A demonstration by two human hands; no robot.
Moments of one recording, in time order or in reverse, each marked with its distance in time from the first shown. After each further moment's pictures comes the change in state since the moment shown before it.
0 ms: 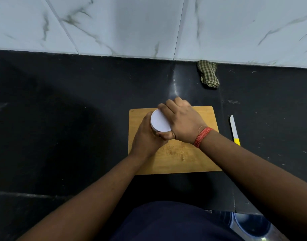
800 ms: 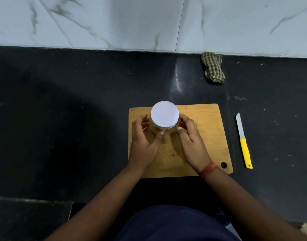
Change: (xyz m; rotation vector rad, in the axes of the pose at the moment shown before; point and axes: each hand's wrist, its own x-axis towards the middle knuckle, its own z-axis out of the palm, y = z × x) left_hand -0.017 0.007 -0.009 -0.179 0.089 -0.085; right_hand -0.047 -0.037 0.029 1.082 0.155 0.782
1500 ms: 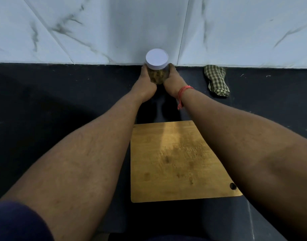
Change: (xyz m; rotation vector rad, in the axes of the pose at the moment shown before) left_hand 0.250 0.048 0.000 0.378 -0.256 -0.148; right_hand 0.236 -0.074 0.017 -0.109 -0.035 0.057
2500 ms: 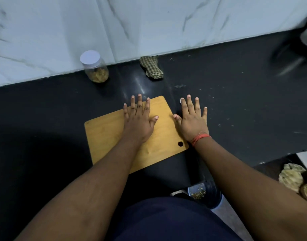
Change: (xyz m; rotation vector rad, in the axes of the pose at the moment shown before) left_hand -0.160 -0.001 0.171 0.828 0.015 0.491; right_hand -0.237 0.200 -0.115 -0.871 0.329 0.144
